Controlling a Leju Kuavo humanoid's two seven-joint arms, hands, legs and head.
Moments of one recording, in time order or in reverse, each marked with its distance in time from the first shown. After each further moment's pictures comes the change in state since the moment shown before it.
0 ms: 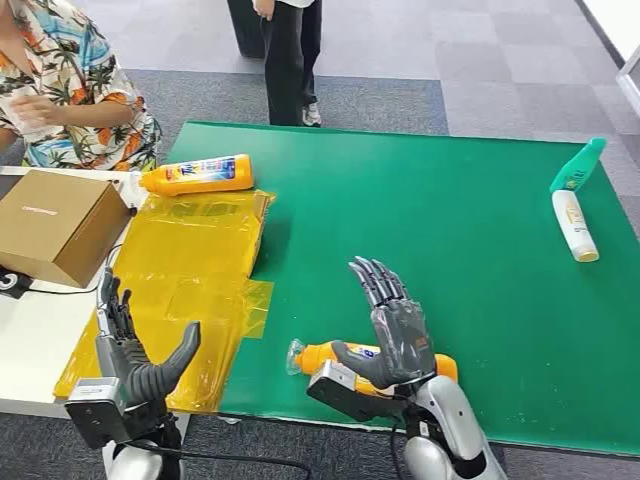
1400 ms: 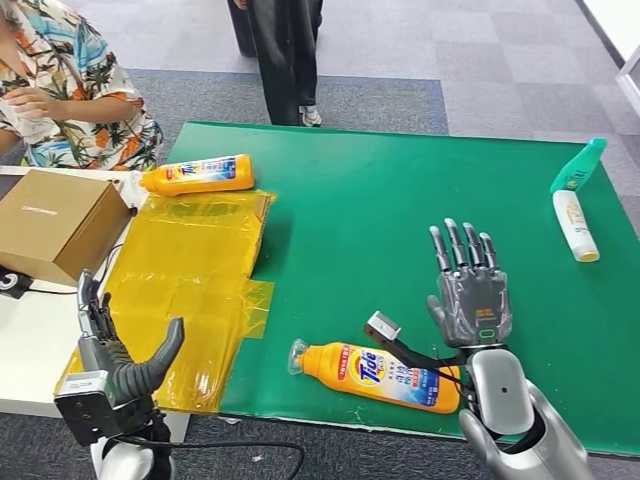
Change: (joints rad) left arm 0.007 -0.083 0.133 -0.002 -0.060 -0.026 -0.002; right arm -0.132 -0.228 0.037 -0.035 0.404 -0.045 0.408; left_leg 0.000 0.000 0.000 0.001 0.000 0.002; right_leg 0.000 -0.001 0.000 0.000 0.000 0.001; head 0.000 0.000
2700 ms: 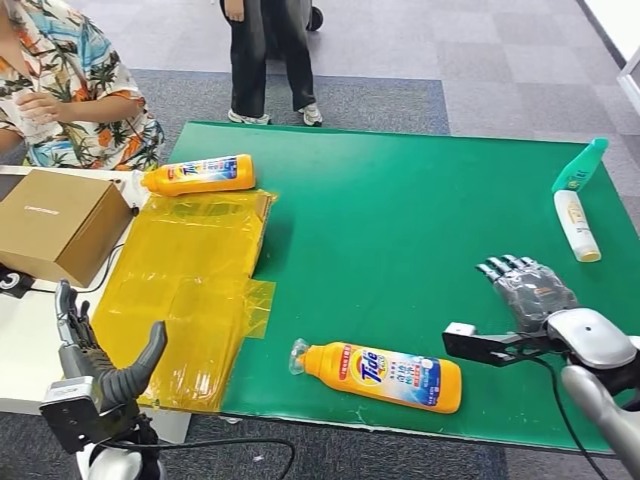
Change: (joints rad) left arm 0.018 -0.026 0.083 -0.009 -0.008 -0.025 -0.032; right arm -0.173 -0.373 -0.052 -0.046 -0.450 0.773 -0.249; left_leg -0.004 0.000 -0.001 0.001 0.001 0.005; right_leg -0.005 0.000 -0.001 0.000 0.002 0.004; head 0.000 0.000
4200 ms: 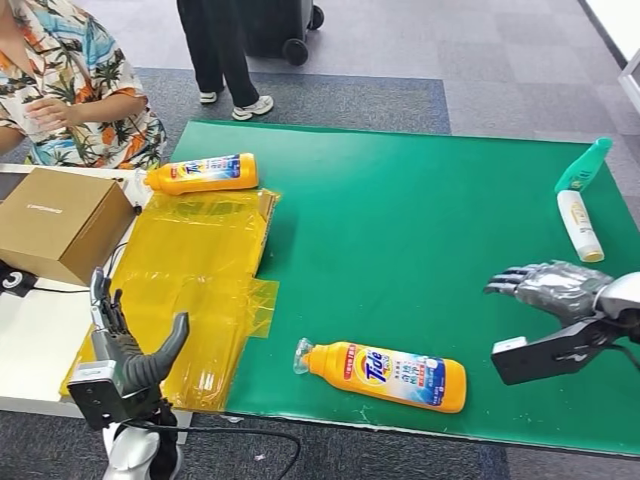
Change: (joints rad) left arm -0.104 0.051 -0.061 0.167 0.116 0.003 -0.061; right arm -0.820 -0.413 0.995 -0.080 -0.816 -0.051 0.001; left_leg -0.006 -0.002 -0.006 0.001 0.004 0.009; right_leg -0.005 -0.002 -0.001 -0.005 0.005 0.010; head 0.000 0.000
